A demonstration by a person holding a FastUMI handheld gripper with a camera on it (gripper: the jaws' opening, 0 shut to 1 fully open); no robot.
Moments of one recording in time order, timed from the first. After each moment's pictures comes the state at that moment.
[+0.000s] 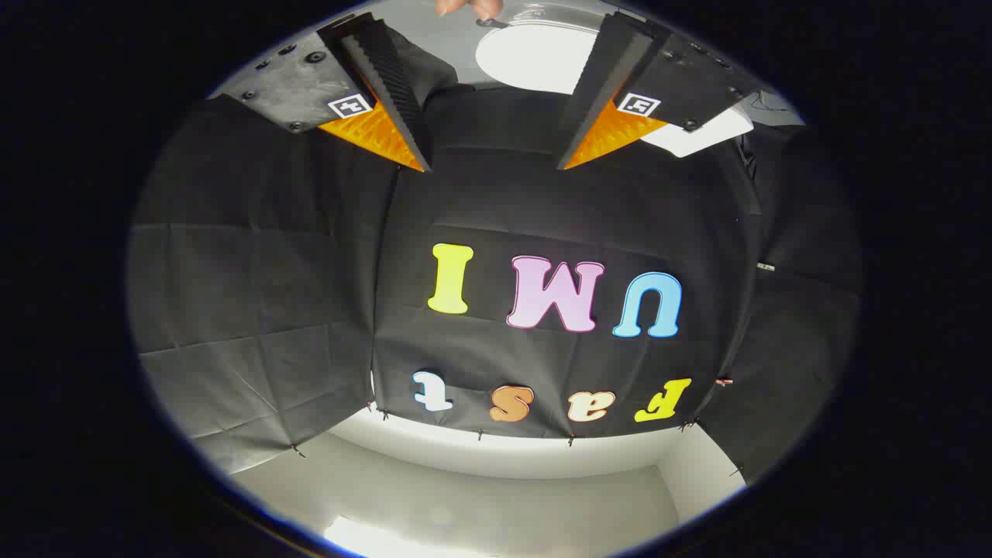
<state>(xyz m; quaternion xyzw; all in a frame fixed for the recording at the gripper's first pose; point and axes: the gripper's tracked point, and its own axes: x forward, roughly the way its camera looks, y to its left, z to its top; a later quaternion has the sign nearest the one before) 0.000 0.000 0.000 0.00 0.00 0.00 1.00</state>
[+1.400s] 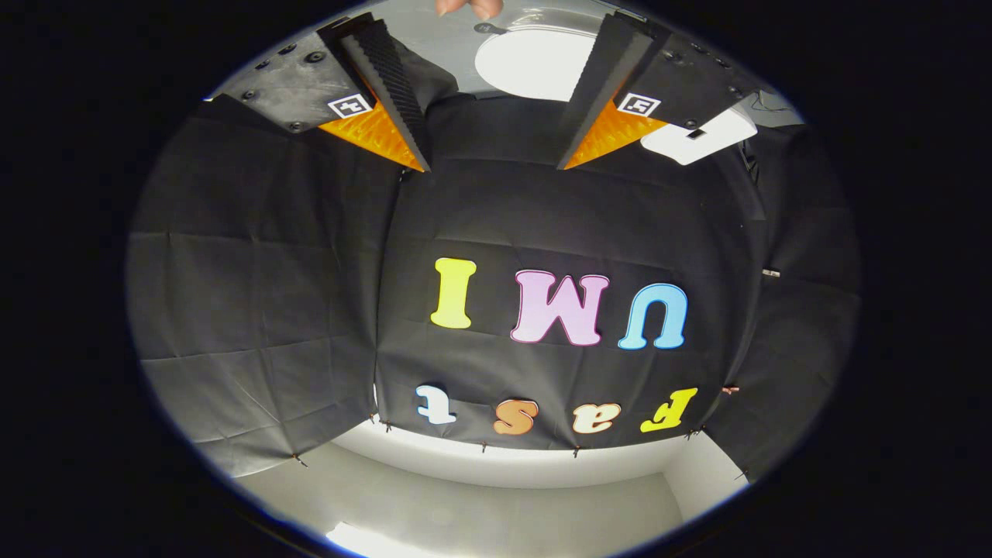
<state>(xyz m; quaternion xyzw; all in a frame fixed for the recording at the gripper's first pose) 0.008 0.000 -0.020 0.00 0.03 -0.01 1.00</state>
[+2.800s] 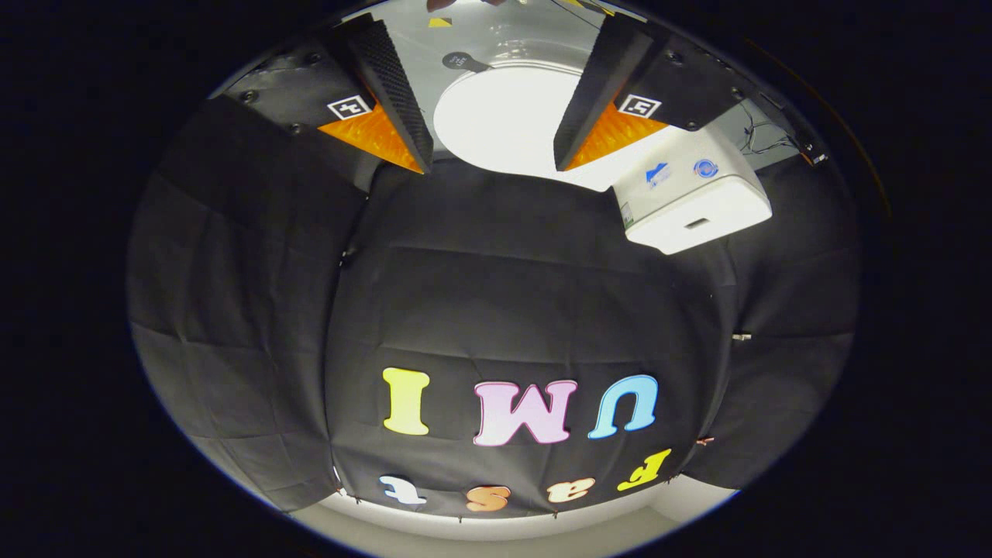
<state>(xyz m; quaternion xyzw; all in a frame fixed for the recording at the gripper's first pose) 0.057 0.011 -0.272 0.02 0.17 0.09 0.98</state>
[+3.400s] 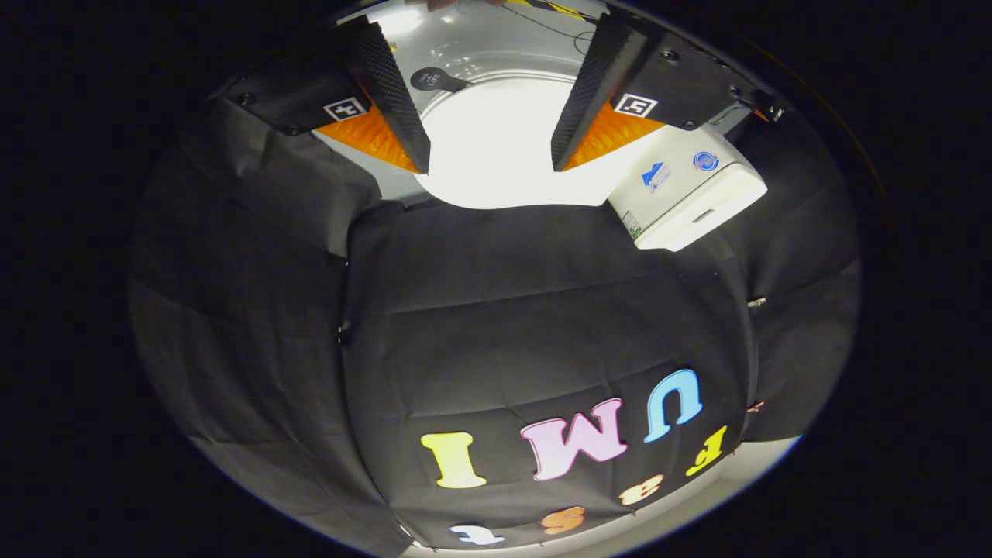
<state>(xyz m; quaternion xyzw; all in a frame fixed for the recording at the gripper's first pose) 0.083 -0.020 -0.357 0.16 0.24 0.09 0.95</state>
